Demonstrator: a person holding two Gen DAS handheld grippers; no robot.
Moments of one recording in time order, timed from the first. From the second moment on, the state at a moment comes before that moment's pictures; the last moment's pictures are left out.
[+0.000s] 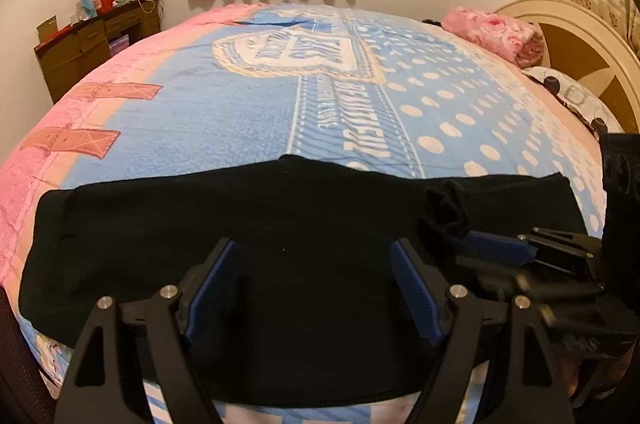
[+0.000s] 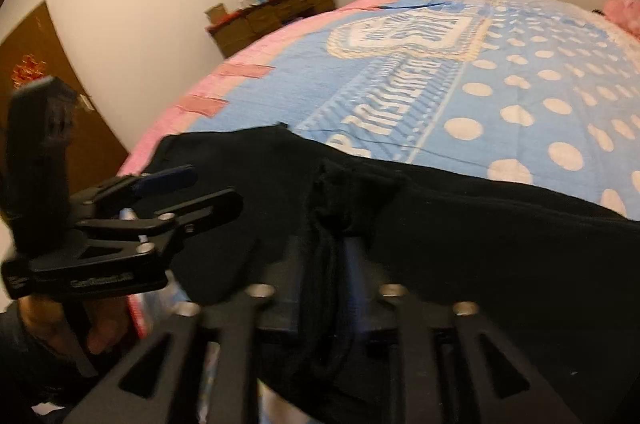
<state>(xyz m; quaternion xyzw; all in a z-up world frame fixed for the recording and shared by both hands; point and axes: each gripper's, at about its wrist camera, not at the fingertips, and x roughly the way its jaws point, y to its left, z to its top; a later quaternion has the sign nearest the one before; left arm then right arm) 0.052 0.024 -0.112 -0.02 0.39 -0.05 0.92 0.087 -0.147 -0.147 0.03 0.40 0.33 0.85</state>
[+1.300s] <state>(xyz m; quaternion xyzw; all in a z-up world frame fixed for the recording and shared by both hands) 0.061 -0.048 -0.126 0.06 0.40 -0.10 0.91 0.118 -0.325 -0.128 0.12 0.38 0.18 0.90</state>
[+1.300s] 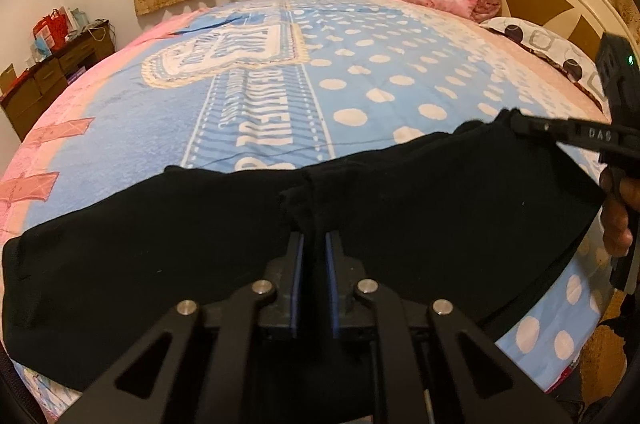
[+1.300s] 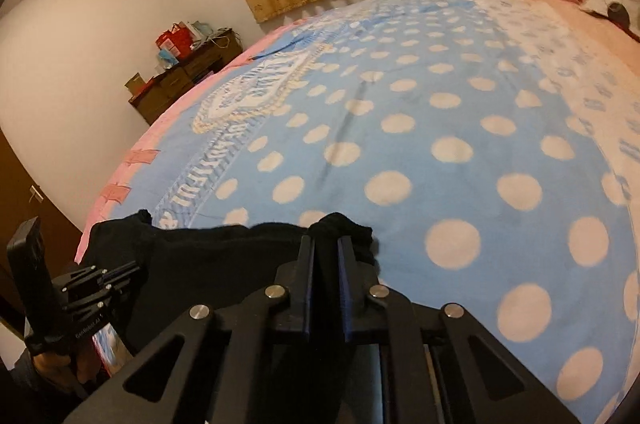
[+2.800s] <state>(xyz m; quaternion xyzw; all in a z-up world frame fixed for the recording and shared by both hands) 0.033 0.101 -0.103 0.01 0.40 0.07 0.92 0.024 -0.241 -0.124 0.01 0.33 0.23 0.92</state>
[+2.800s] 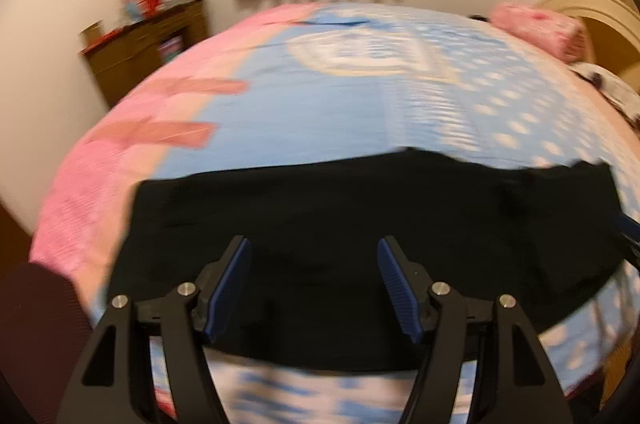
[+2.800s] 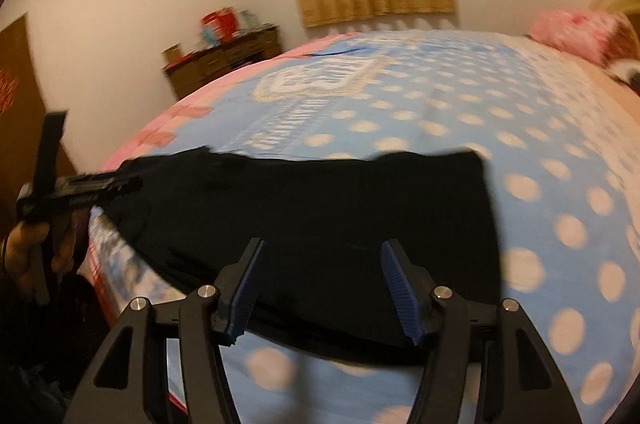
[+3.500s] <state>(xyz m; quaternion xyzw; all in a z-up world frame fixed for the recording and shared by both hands) 0.063 0.228 -0.142 -0.07 0.45 0.15 0.88 0.025 -0.101 -0.132 -0.10 0.34 0.32 0.88</state>
